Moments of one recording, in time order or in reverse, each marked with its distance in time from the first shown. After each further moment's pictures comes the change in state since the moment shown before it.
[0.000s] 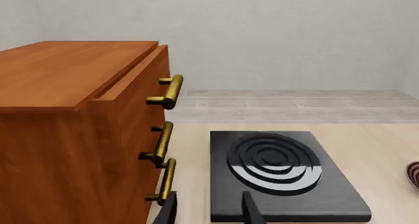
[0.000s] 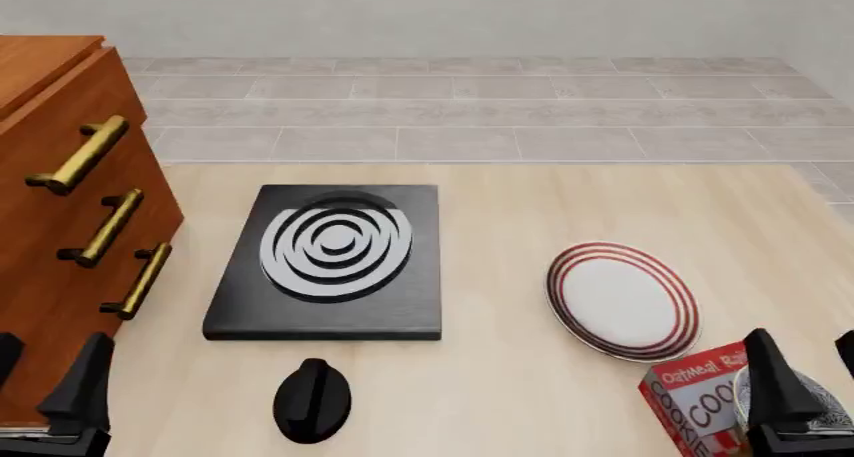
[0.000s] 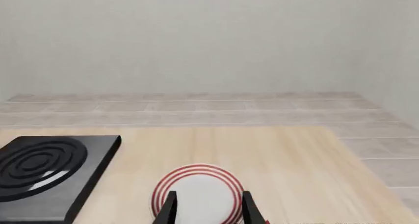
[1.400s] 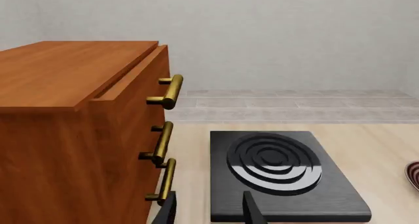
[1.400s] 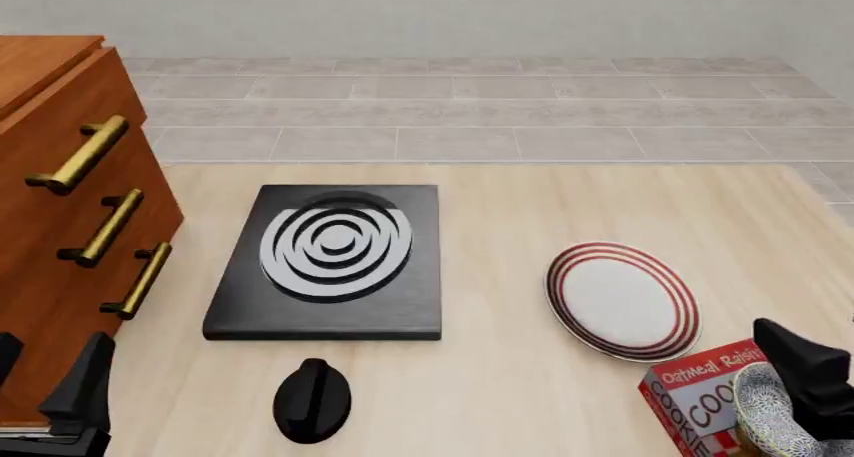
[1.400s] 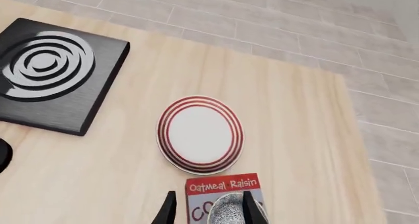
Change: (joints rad) left arm 0.000 0.000 0.000 0.000 0.000; right arm 0.073 0.337 -0.567 0.756 -0.187
